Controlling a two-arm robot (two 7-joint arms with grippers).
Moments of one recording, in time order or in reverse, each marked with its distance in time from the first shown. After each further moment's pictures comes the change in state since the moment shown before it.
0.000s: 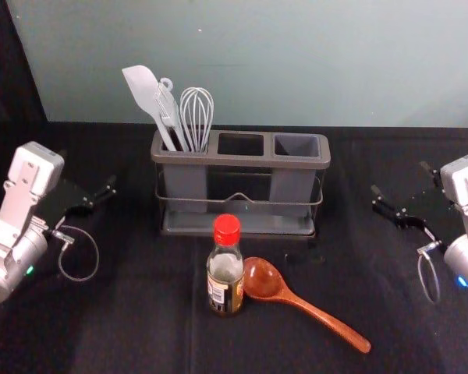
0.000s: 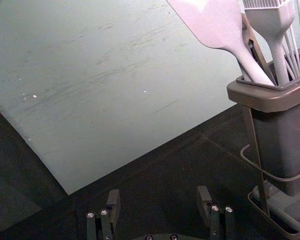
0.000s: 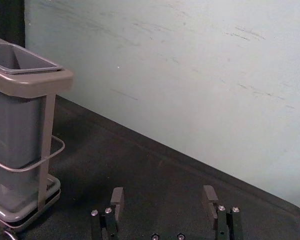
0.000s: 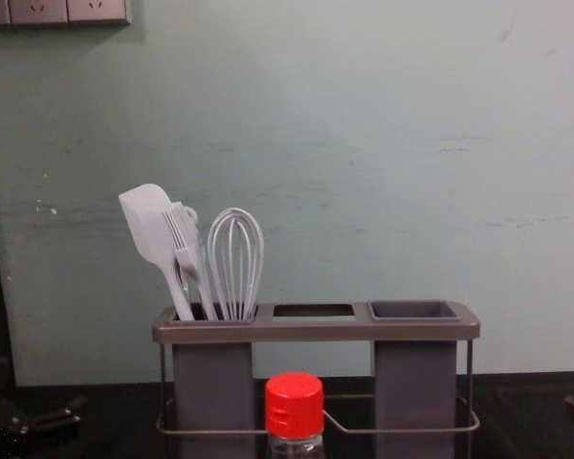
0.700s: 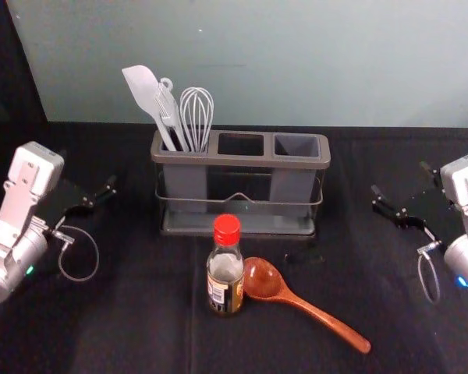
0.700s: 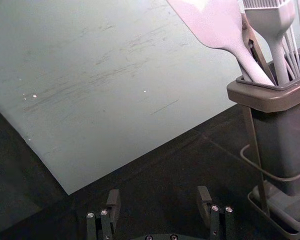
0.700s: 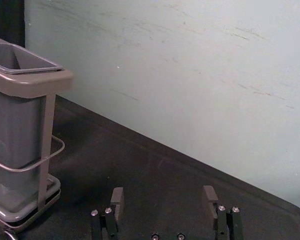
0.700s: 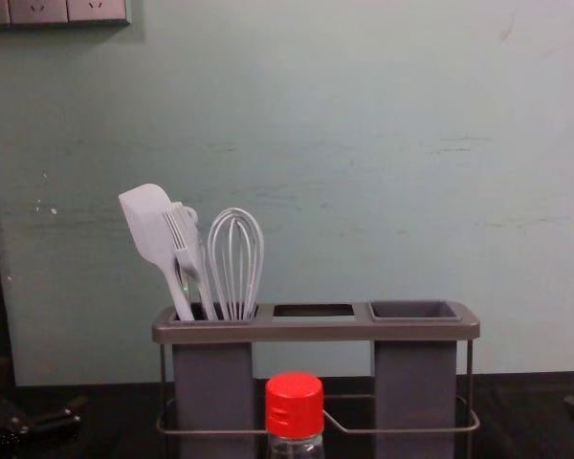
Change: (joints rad) left arm 0.000 0.000 0.000 0.000 0.000 0.000 0.000; right arm 0.000 0.000 0.000 0.000 0.000 0.000 0.000
